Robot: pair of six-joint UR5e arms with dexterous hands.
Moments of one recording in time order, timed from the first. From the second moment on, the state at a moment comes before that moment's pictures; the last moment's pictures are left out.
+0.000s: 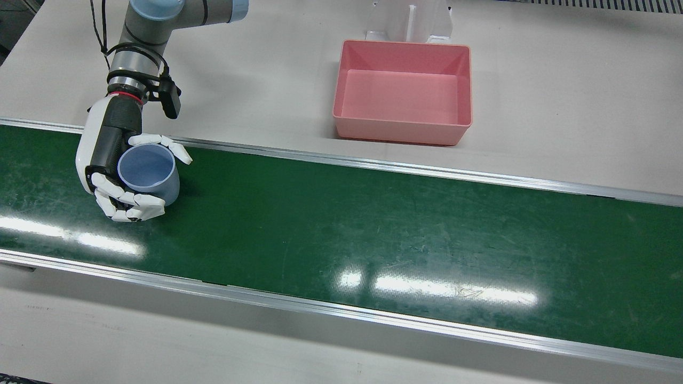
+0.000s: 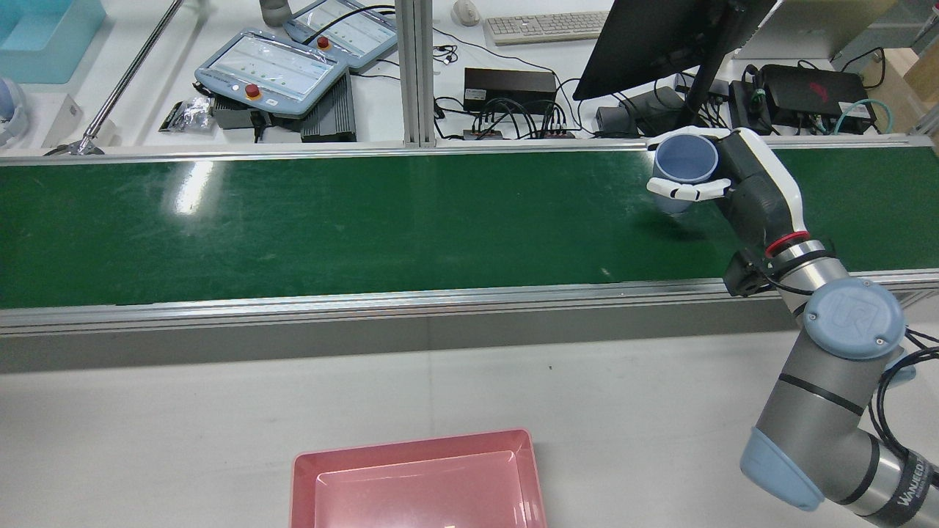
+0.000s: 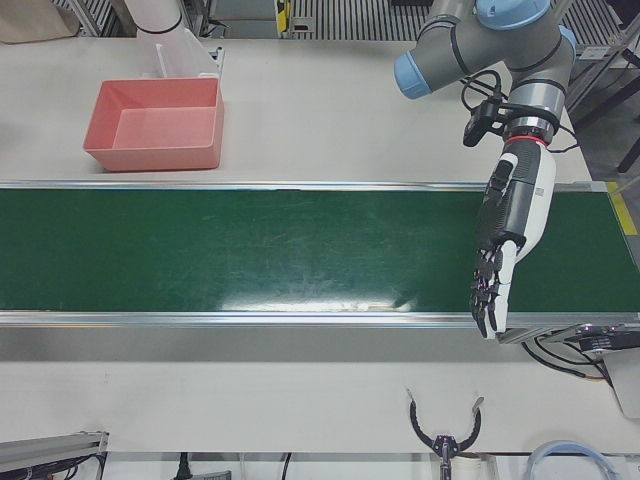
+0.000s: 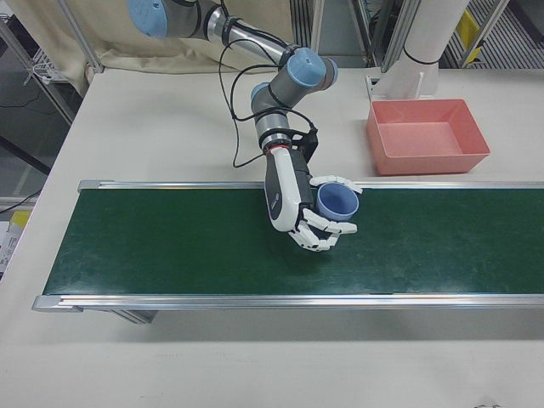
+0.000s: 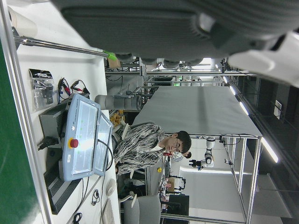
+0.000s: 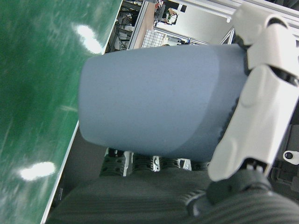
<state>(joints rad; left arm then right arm) -1.44 -1.71 -1.76 0.24 1.79 0.00 0.77 -1.37 1.97 -3.57 -0.87 -0.38</state>
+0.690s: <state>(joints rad) -1.44 -1.71 -1.76 0.24 1.79 0.00 0.64 -1.40 2.28 -3.58 -0.86 -0.55</state>
